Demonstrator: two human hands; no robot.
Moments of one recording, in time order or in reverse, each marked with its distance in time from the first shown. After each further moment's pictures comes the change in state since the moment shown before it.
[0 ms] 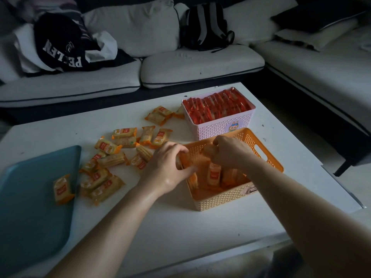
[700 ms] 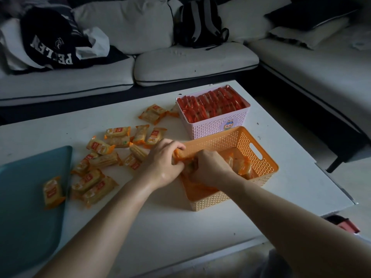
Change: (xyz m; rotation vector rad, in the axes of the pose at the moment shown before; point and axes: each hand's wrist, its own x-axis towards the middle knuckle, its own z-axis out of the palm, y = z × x) left_hand 0.018 -0.005 0.003 0.018 -0.083 0.005; right_hand -0.031 -0.039 0.024 0.113 -0.027 -0.073
